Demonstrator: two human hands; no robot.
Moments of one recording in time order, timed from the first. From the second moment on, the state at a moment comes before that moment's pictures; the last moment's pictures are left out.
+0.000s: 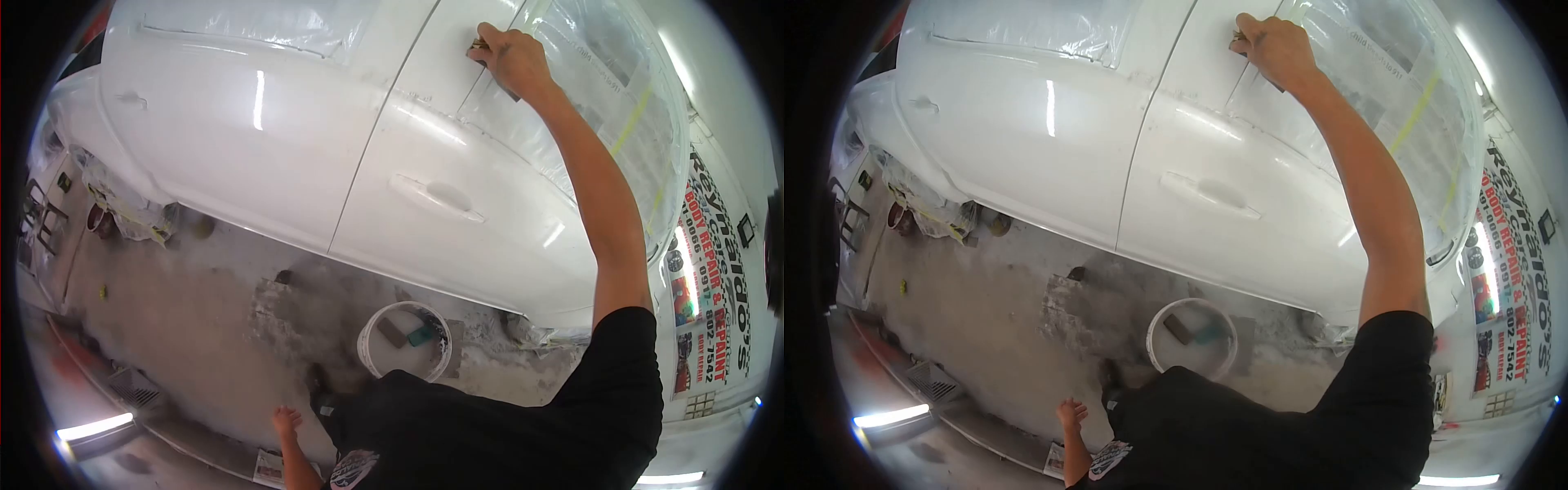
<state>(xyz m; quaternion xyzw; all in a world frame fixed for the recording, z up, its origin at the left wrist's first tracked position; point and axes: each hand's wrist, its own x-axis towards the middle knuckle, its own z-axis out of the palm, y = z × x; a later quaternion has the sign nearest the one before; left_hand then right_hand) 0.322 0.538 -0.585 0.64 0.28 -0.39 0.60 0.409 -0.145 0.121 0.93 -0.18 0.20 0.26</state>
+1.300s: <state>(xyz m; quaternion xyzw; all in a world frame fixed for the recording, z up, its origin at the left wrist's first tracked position) 0.387 0.190 -0.035 0.46 -0.63 -0.30 0.54 0.238 -0.152 -0.088 0.89 -0.14 0.41 0.14</state>
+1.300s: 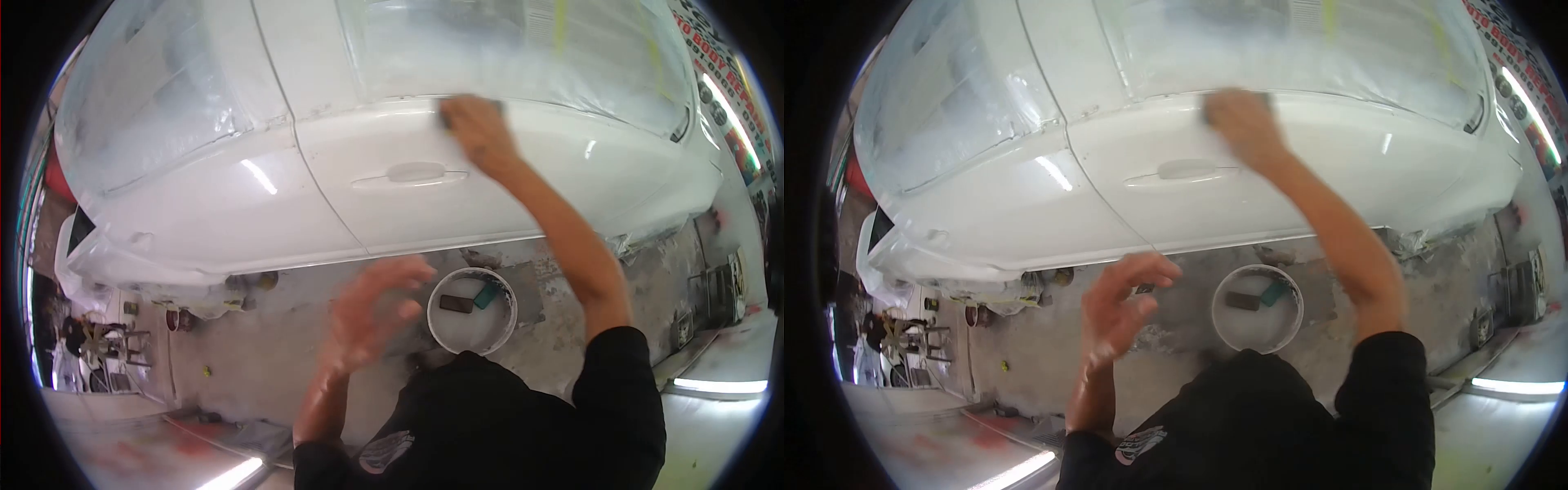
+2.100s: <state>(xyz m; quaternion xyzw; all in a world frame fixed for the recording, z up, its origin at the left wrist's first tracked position) 0.427 0.270 -0.003 0.54 -0.64 -0.14 0.54 0.394 -0.083 -0.069 0.87 -0.13 0.45 0.16</state>
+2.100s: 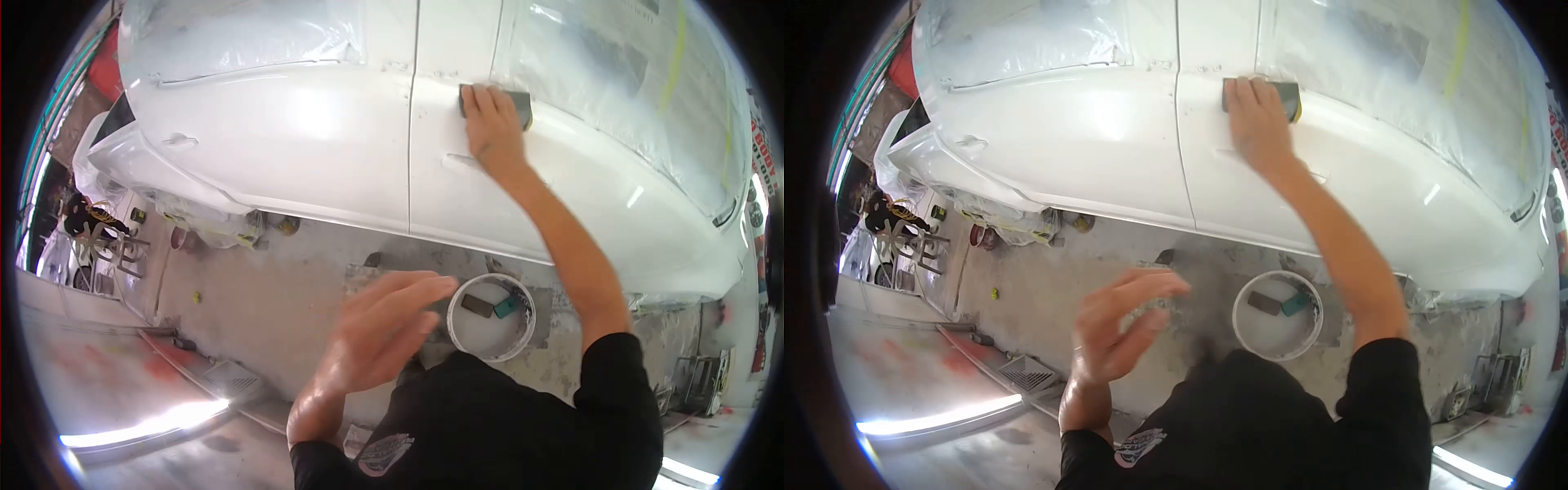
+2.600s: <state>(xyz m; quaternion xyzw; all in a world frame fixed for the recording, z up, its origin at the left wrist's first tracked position) 0.501 0.192 -0.045 0.66 -0.55 -0.08 0.50 0.288 -0.135 -0.104 0.73 -0.47 0.47 -0.15</state>
